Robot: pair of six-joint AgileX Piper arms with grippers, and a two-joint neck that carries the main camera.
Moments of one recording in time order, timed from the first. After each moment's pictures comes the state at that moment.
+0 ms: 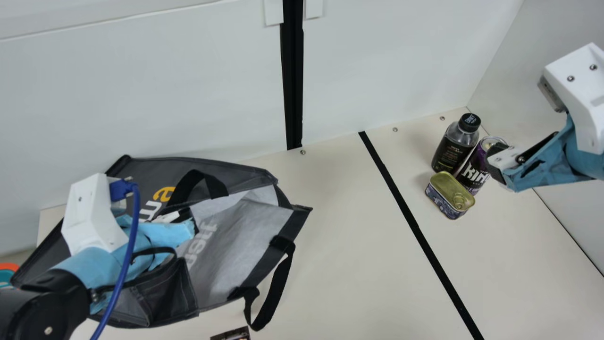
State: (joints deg) left arm -31.1 86.3 -74.1 -12.1 32.0 -20.4; right arm -25.3 70.0 -95.4 -0.6 69.1 -34.1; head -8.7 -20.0
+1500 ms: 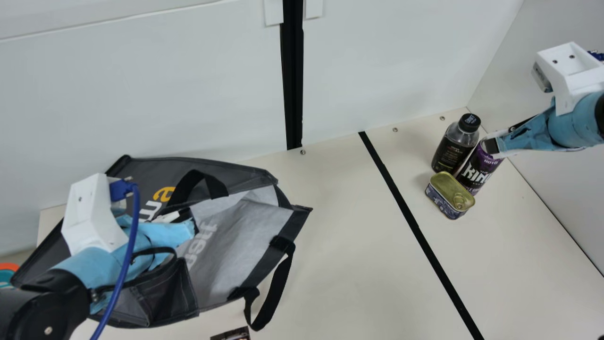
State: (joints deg) left arm -31.1 86.3 -74.1 -12.1 32.0 -20.4; right arm -31.2 88.4 -102.2 0.0 69.9 -27.0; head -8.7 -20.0
